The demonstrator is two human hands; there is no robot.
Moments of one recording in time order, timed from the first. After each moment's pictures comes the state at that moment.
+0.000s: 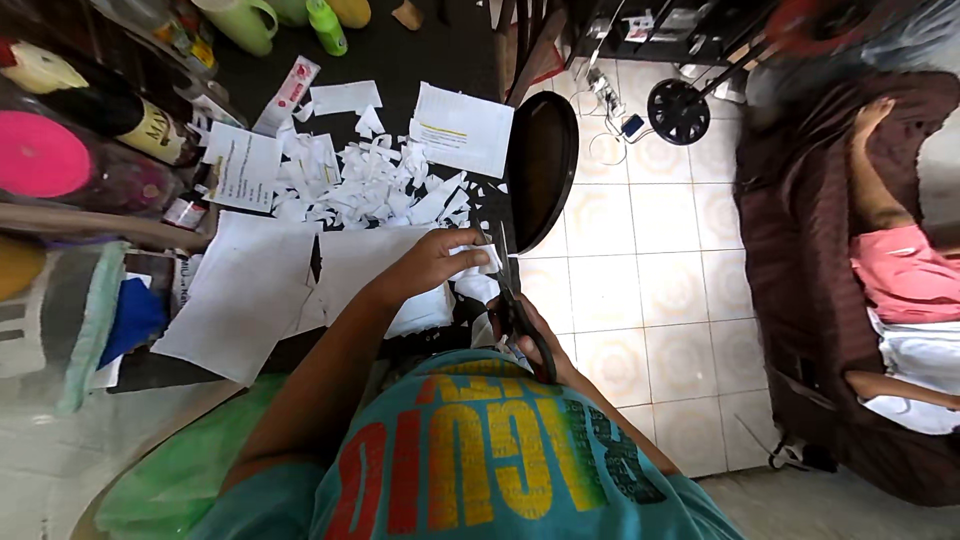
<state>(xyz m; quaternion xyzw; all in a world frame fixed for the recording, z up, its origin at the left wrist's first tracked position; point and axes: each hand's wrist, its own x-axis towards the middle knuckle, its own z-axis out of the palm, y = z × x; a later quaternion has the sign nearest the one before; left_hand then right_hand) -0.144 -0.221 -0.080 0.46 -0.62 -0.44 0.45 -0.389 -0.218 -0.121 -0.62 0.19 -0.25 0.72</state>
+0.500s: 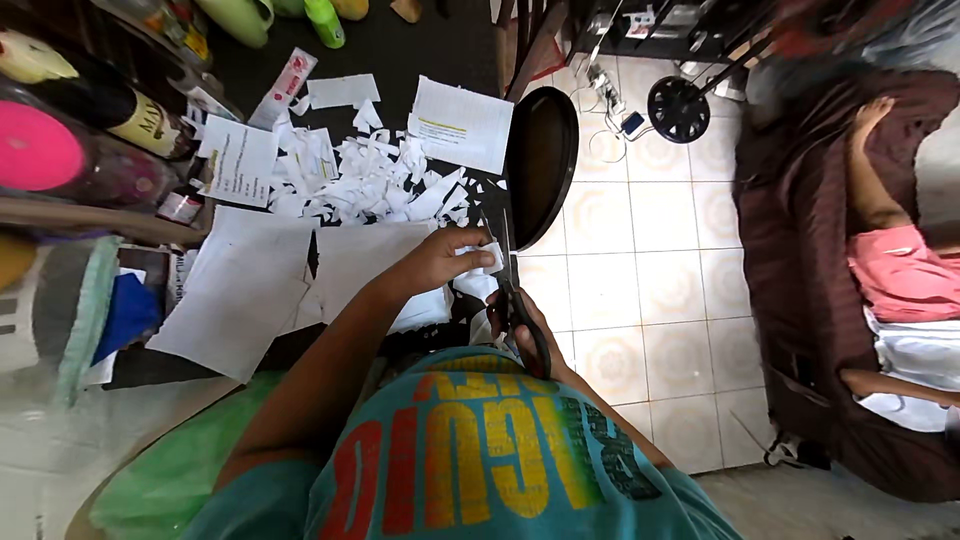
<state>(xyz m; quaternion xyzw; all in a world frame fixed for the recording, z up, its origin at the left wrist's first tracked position) -0.151 -0.224 -0.083 0.45 -0.63 -0.46 0.43 -0.384 -0.215 -0.129 -0.60 0.20 -0.29 0.71</state>
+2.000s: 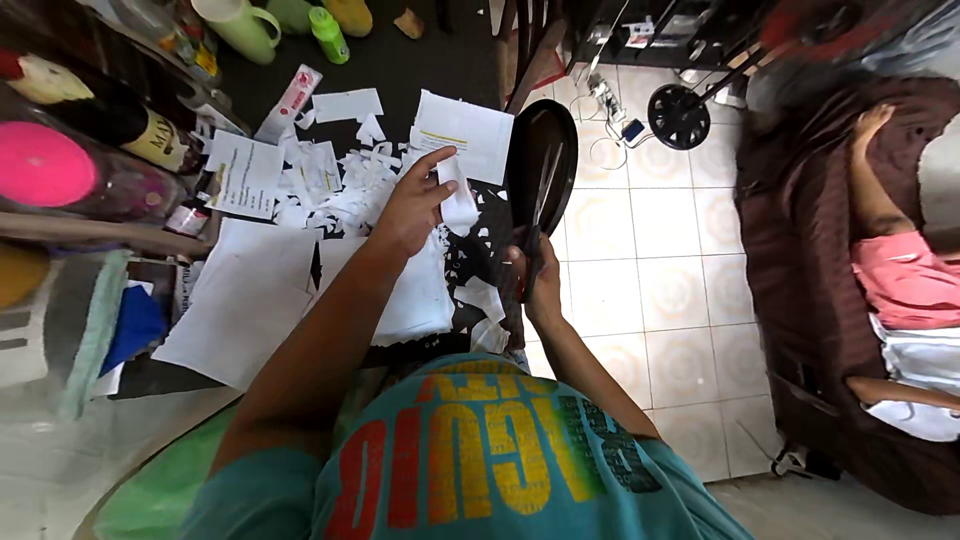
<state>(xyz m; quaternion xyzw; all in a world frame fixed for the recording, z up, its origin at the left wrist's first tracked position) -0.119 -0.276 -0.078 0.54 -0.29 -0.55 0.57 -0.341 -0.282 -0.125 -0.56 0.41 -0.38 0.61</state>
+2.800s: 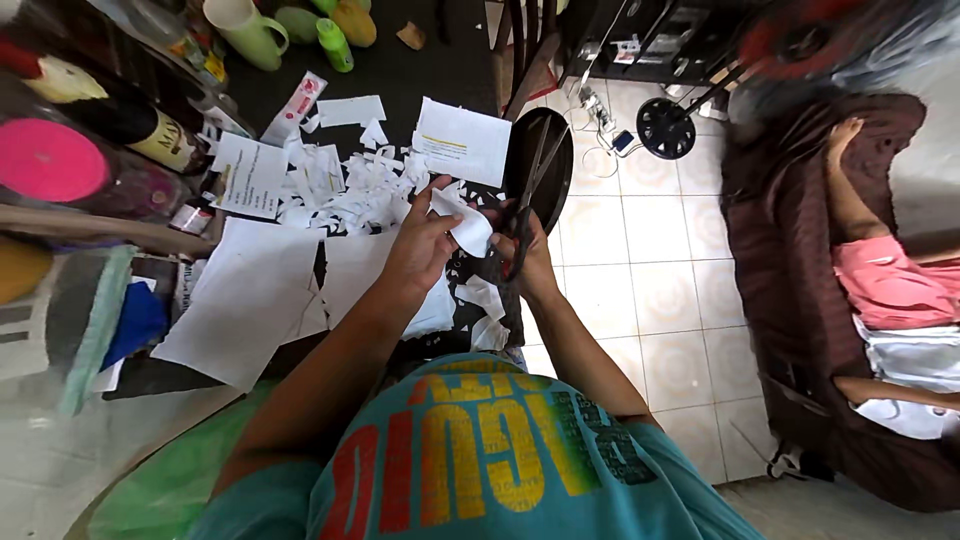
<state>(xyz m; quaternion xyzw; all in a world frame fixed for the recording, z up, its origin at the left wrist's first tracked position) -0.157 -0.234 -0.063 0.47 -0.12 -0.57 0.67 -0.316 -0.303 -0.117 -0.54 0.25 -0.40 0.70</state>
